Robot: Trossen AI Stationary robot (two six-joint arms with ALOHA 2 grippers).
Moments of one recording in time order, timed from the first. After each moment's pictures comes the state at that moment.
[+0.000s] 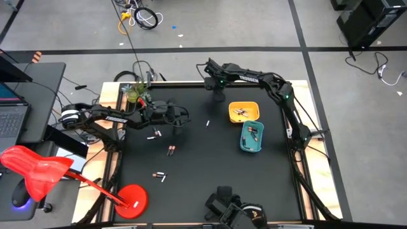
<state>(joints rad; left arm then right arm) 0.34 1.41 0.47 0.55 0.05 0.10 -0.65 2.27 1.83 -0.77 0.06 -0.66</state>
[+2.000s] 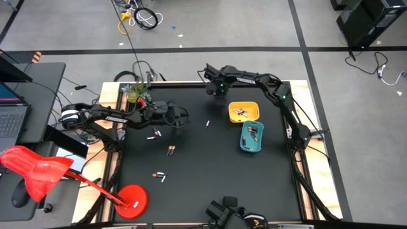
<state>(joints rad) 0.34 1.41 0.47 0.52 0.07 0.09 -0.62 2.34 1.84 -0.97 0.03 -0.49</state>
